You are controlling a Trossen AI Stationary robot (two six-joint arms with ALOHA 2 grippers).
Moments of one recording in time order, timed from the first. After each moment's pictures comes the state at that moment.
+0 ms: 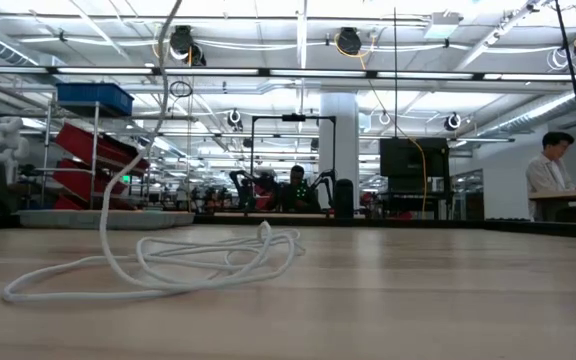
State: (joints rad) left arm -0.86 1.54 1.33 0.08 -1.42 0.66; right arm 0.62 1.84 1.24 0.76 0.58 -0.22
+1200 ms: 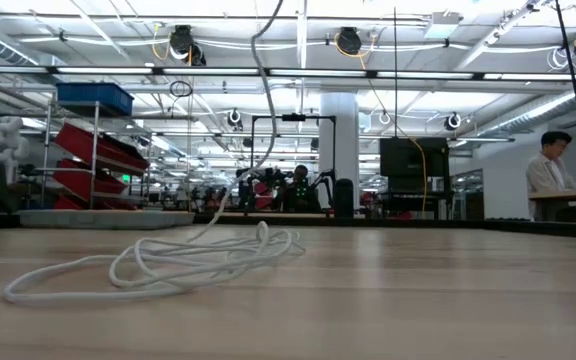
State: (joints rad) left arm -1.12 1.54 1.35 0.27 -1.41 0.91; right arm 0.58 1.83 1.24 0.33 0.82 0.01
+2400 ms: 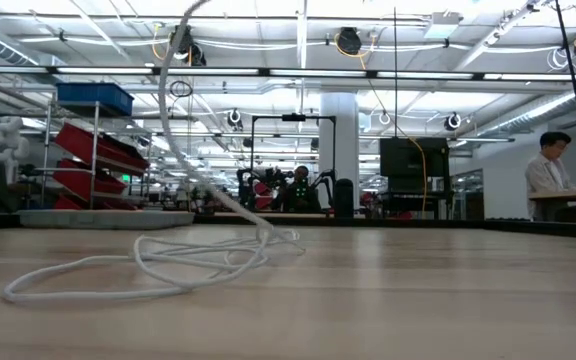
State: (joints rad) left arm -1.12 1.54 1.34 0.11 -1.52 0.89; right arm 0.81 1.74 1.24 0.84 0.59 -0.44
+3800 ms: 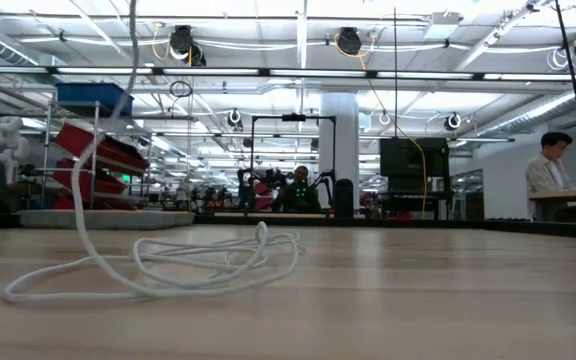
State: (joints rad) left arm -0.84 1.54 1.33 0.28 -1.34 0.69; right arm 0.60 1.83 1.24 0.76 0.39 -0.20
